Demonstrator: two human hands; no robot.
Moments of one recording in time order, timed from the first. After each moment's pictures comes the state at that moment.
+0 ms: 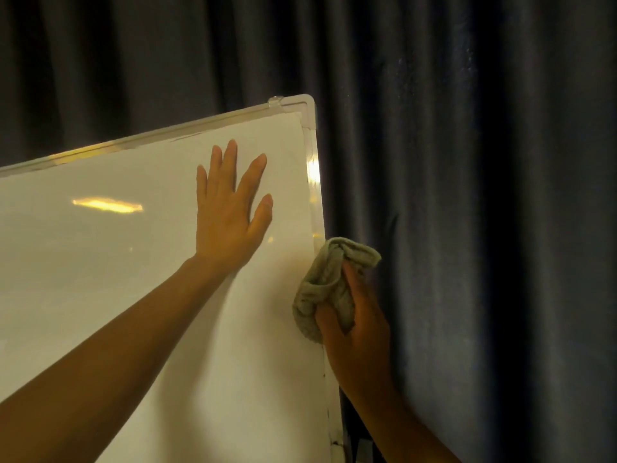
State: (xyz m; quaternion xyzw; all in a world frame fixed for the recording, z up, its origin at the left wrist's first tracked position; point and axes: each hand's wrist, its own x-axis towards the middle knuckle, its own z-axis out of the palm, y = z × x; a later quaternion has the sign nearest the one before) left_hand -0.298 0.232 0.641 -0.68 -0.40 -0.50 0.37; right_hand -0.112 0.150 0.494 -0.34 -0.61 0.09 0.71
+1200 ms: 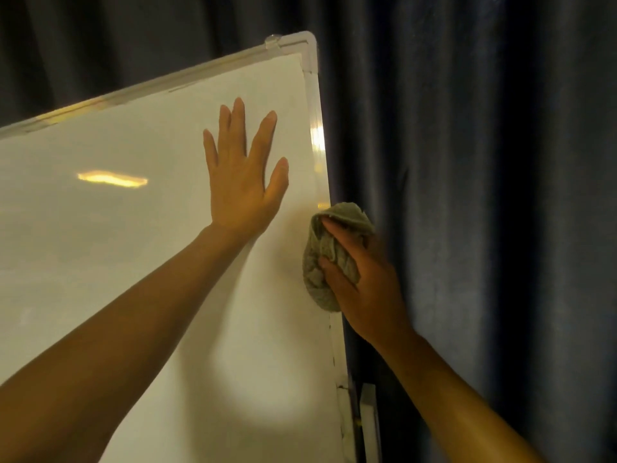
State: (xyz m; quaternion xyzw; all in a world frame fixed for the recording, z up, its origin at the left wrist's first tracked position) left_hand -0.283 0.233 0.626 -0.67 -0.42 -0.48 0.38; right_hand -0.096 0.161 0.495 -0.34 -0.71 0.01 0.62
